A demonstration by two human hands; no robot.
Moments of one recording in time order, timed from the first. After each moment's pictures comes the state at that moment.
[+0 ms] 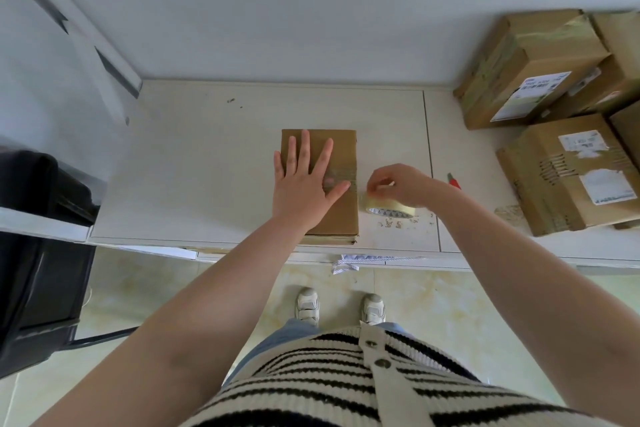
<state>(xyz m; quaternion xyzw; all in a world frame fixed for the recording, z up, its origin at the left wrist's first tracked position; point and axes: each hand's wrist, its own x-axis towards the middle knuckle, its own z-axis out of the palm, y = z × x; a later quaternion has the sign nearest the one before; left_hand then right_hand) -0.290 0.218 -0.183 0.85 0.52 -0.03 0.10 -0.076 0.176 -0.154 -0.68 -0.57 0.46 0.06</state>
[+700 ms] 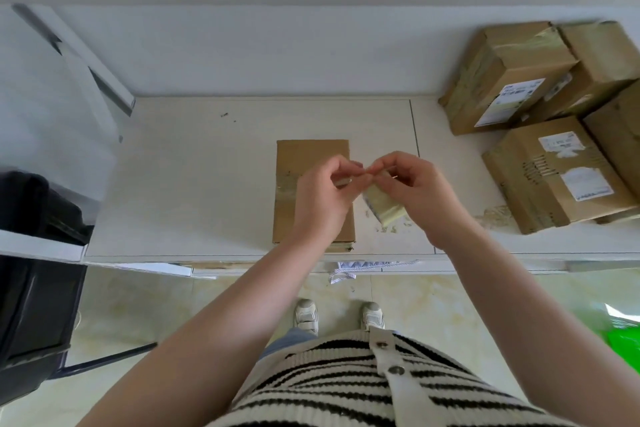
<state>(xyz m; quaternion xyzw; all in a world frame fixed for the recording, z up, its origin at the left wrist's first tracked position) -0.262 0.177 -0.094 0.64 0.47 0.33 0.51 -0.118 0.122 -0.071 -0.65 -0.42 0.45 0.45</state>
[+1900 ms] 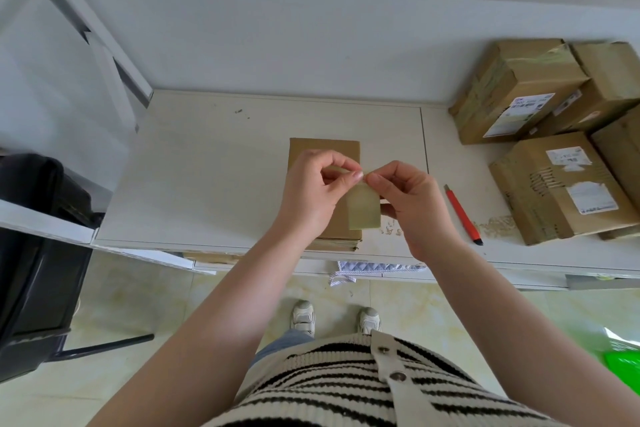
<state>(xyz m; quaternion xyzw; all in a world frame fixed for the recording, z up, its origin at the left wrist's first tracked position) -0.295 0.177 -0.061 0.65 0.48 0.32 0.50 -0.153 0.117 -0.070 -0.61 -0.32 0.49 0.53</state>
